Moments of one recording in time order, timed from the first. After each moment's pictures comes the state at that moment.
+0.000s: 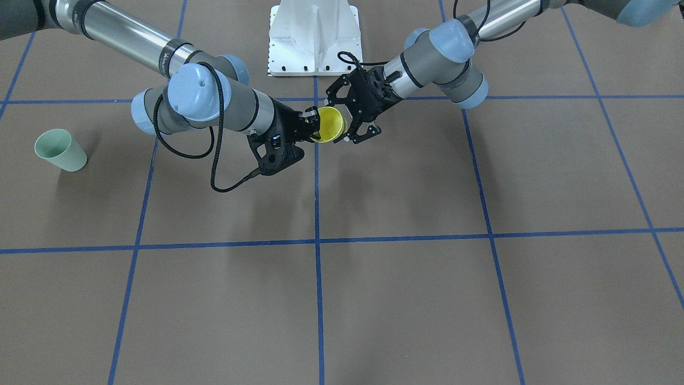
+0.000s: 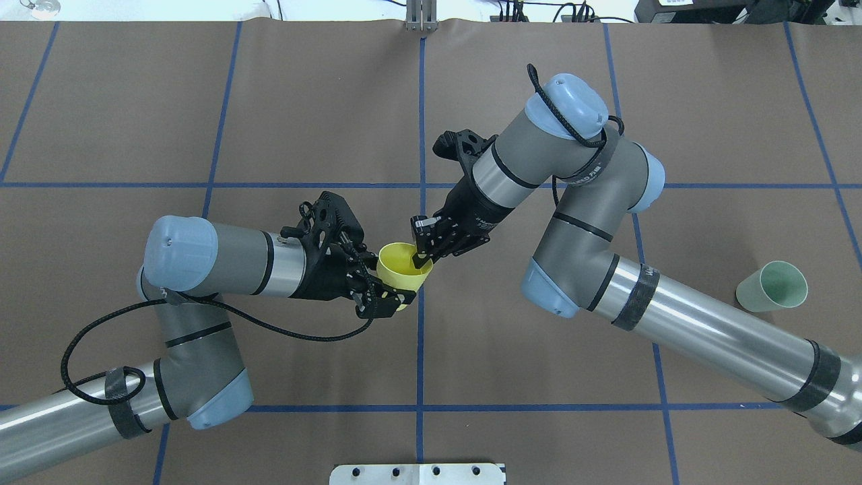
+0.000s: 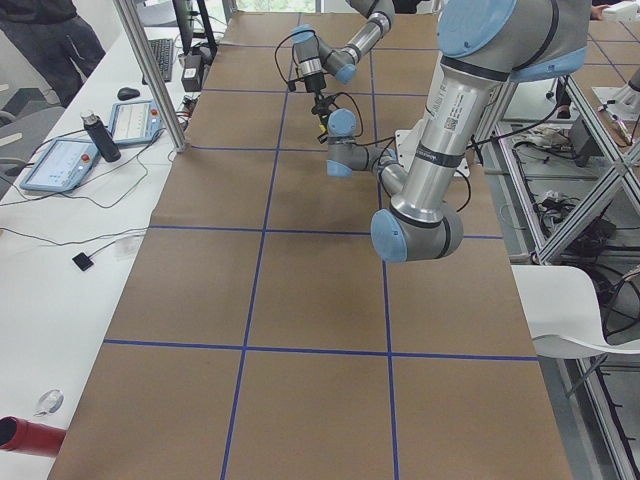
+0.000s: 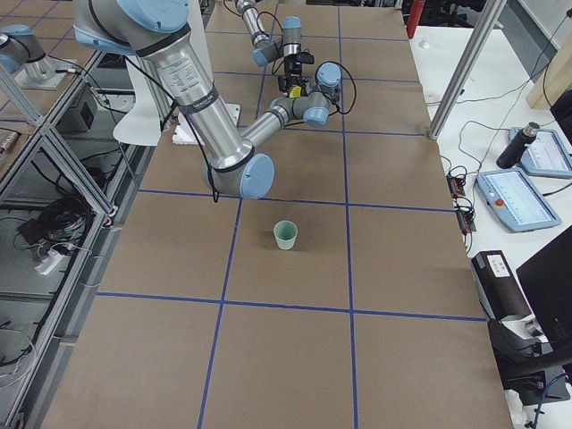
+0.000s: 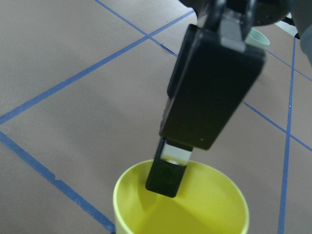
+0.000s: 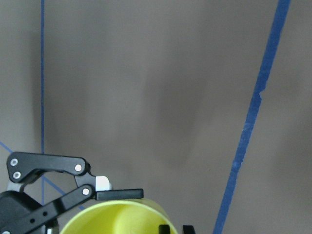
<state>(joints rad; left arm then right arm) -0.47 -2.05 -1.59 -2.69 -1.93 -0.63 0.65 -0.88 1.44 -0.91 2.47 1.21</state>
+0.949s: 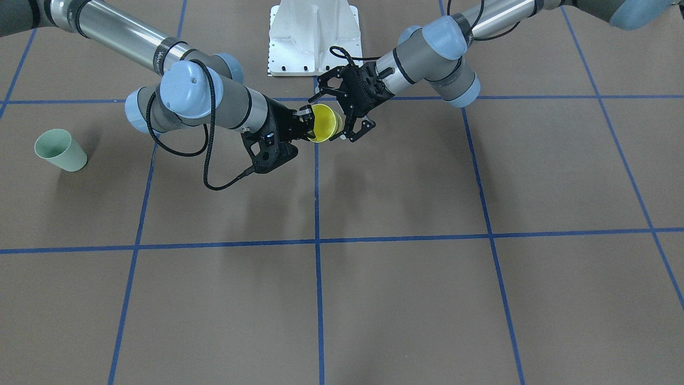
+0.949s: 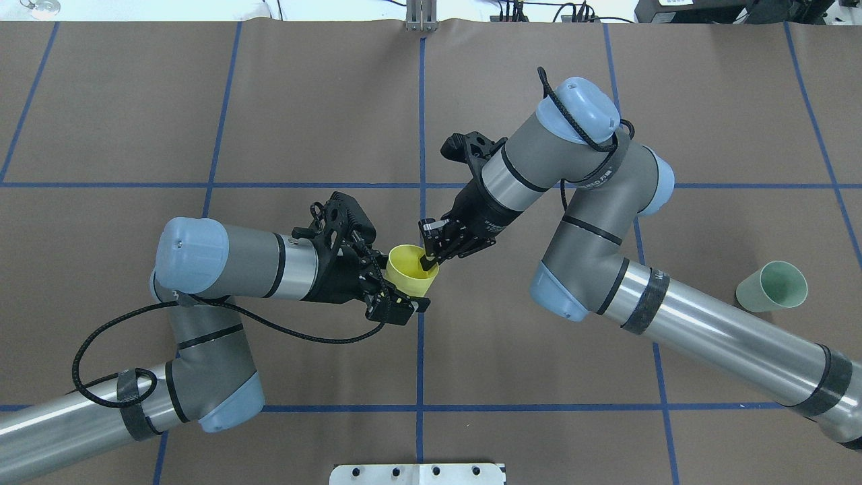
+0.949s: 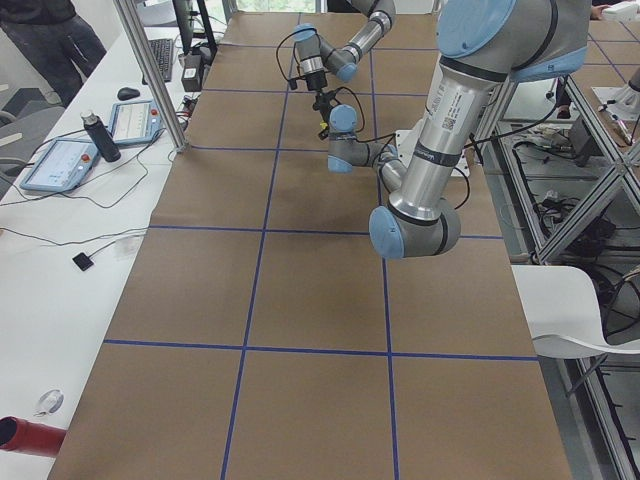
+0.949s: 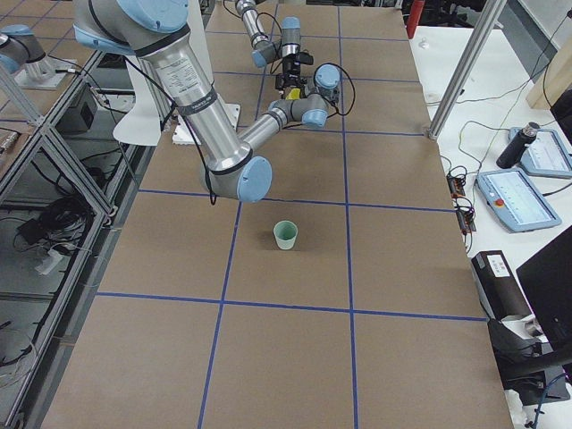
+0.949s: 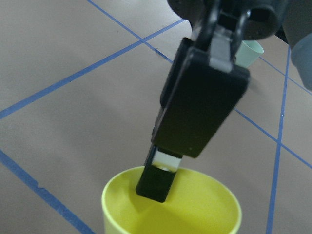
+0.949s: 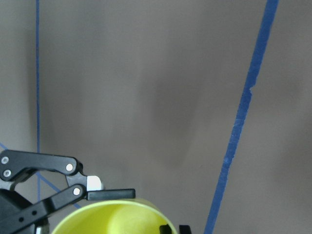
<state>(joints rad) -0.46 -2.08 -1.58 -2.70 -1.93 -0.69 0.65 -0.91 1.47 -0.89 2.46 1.21</state>
